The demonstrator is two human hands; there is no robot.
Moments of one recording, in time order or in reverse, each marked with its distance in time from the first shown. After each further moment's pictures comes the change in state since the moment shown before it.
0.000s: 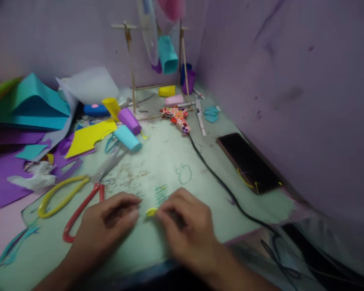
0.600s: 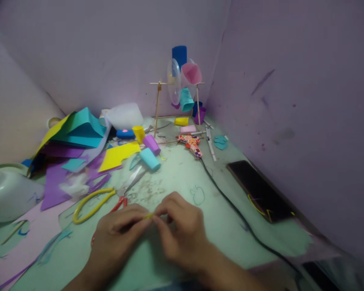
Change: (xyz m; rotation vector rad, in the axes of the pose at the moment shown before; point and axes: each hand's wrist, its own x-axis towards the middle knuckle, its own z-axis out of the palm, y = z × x) left_hand -0.007 0.009 -0.017 -0.107 0.169 0.359; right_hand 0.031 -0.016 0.027 0.012 -0.032 -0.300
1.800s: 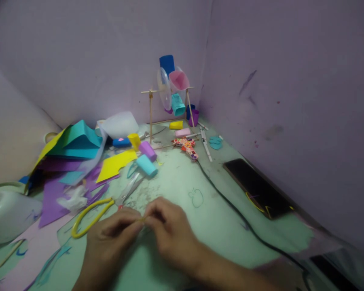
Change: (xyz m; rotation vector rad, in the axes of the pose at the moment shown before) left_hand 0.006 -0.002 -0.005 -0.089 0.157 0.019; right_hand 0.012 -0.005 0.010 0.376 -0.109 0.367
